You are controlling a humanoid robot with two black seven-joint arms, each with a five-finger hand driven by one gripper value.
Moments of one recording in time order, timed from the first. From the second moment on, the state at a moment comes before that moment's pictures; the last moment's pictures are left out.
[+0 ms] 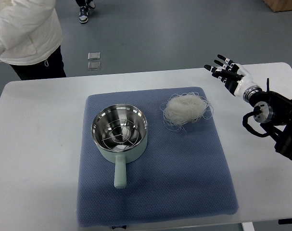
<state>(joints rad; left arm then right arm) -0.05 0.00 -0.06 -0.17 0.01 0.03 0.06 0.78 -0.27 0.65 0.63 -0.14 0.03 0.18</state>
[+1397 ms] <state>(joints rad) -0.05 0.00 -0.06 -0.17 0.01 0.03 0.06 0.88 -0.31 0.62 0.65 -0.74 0.24 0.21</state>
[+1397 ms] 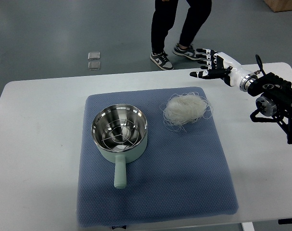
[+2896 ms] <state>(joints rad) -0.05 0.00 -0.06 -0.17 0.01 0.03 0.06 1.17 -0.29 -0.06 0.73 -1.43 0.23 0.22</state>
